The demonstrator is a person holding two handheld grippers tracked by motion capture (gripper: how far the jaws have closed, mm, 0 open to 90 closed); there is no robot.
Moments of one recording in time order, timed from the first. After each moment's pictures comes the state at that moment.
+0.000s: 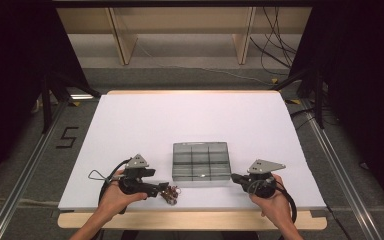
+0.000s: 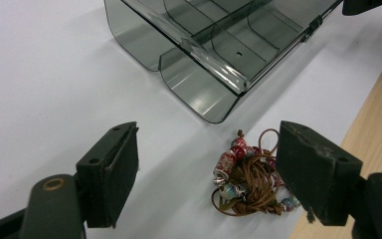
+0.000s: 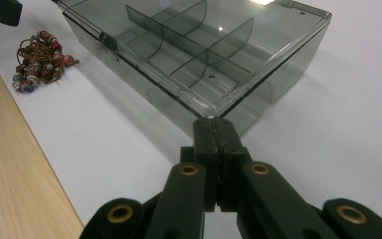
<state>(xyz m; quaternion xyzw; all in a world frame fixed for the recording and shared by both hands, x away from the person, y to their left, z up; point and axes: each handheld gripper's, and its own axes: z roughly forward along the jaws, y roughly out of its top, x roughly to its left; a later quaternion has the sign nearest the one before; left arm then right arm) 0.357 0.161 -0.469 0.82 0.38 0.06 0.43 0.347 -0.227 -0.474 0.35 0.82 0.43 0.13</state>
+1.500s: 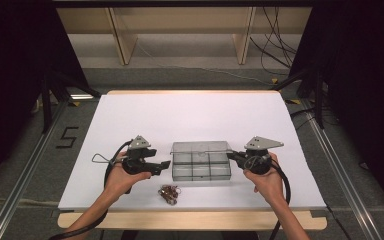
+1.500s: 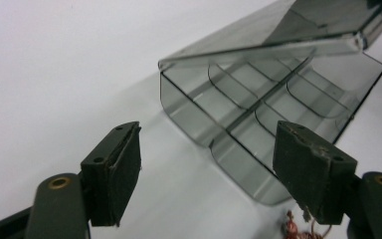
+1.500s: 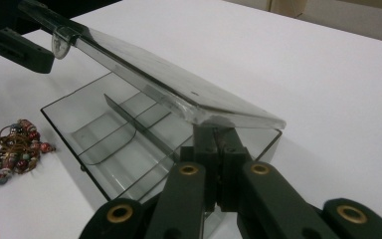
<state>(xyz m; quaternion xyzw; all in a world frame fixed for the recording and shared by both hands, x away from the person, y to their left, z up) 0.405 0.153 -0.445 0.81 0.38 0.12 0.44 0.394 -0.214 -0.439 0.34 0.79 0.48 0.15</state>
